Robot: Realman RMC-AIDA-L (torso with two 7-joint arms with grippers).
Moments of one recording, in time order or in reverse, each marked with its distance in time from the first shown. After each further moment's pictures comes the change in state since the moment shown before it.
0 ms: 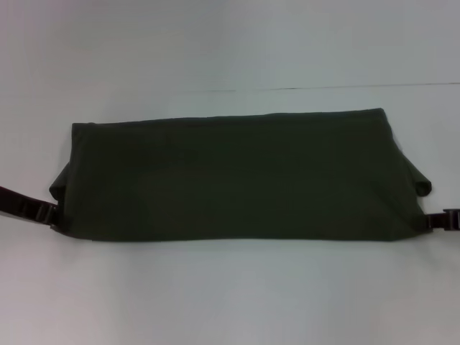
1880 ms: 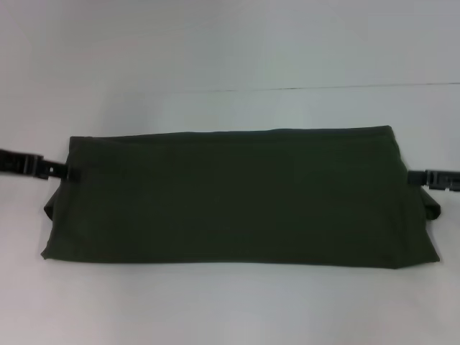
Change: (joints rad) left arm -0.006 0.027 -0.132 0.059 -0.091 0.032 0.025; right arm 0.025 -0.009 0.218 -0.035 0.005 -0.152 -0.032
